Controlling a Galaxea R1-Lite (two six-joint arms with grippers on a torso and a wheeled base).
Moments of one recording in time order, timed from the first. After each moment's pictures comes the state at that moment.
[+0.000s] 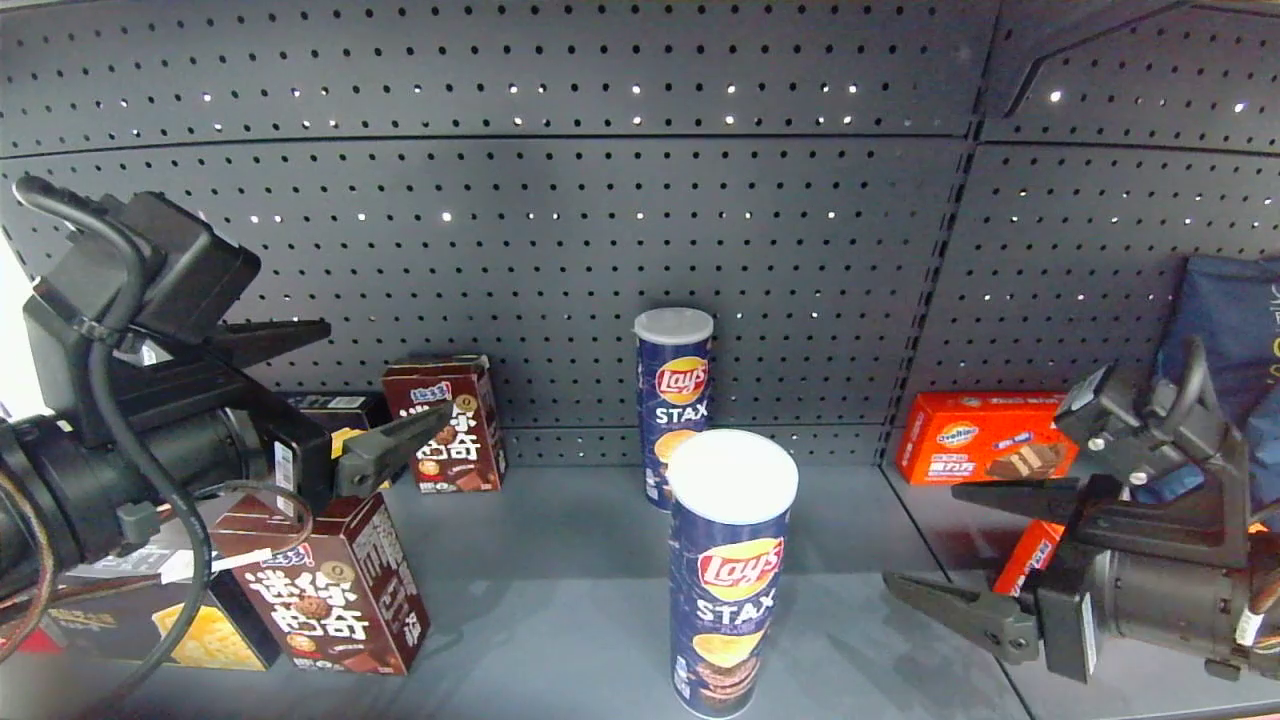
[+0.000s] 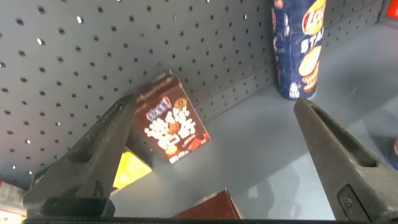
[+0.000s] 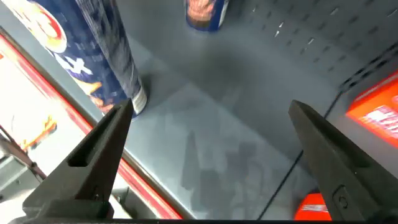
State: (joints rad) left arm -0.37 1.25 -0.72 -0.38 0.01 0.29; right arm 0.62 1.27 -0.64 -0.23 0.07 -0.11
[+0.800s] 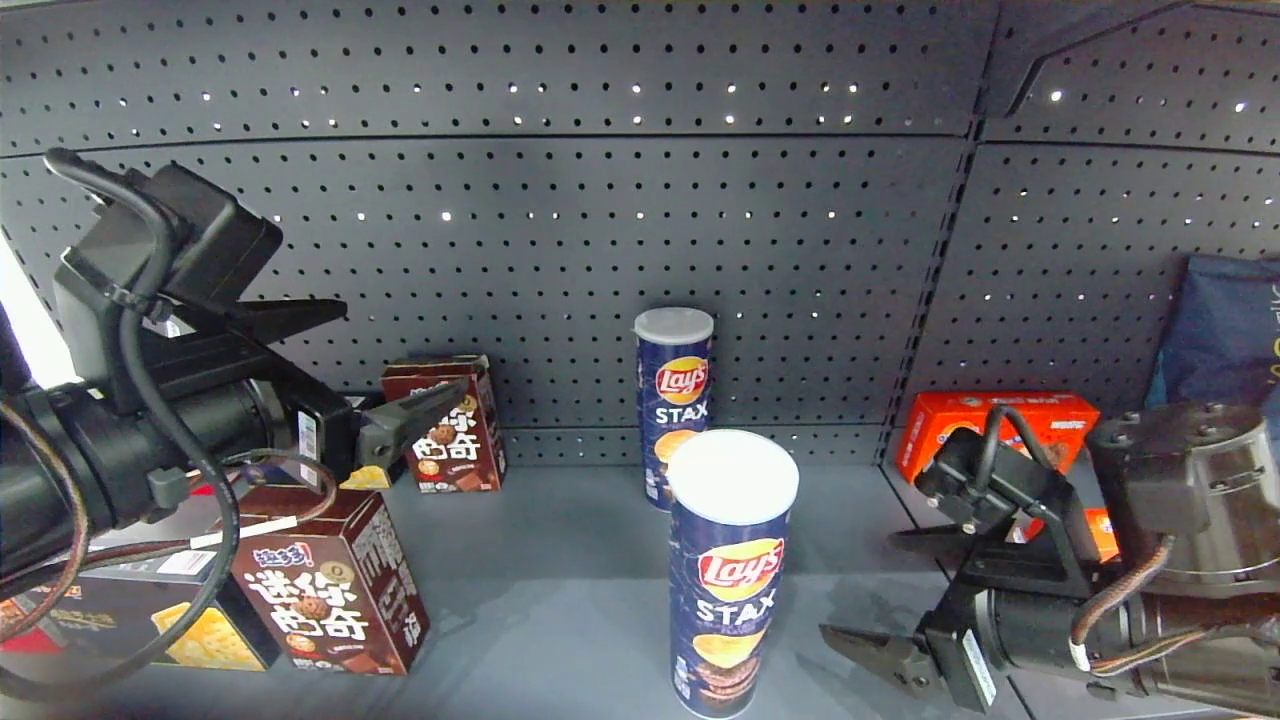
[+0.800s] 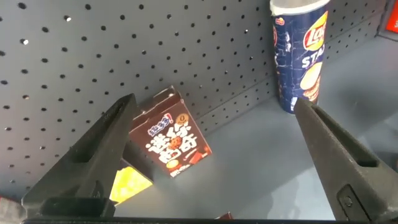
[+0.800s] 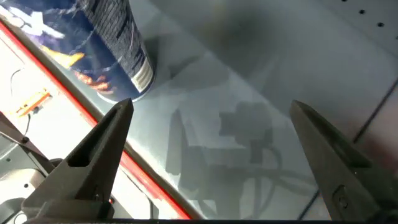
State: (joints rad) left arm -0.37 1.29 -0.76 -0.41 0.00 0.29; right arm 0.69 1.44 -0.65 -0.23 0.02 -0.10
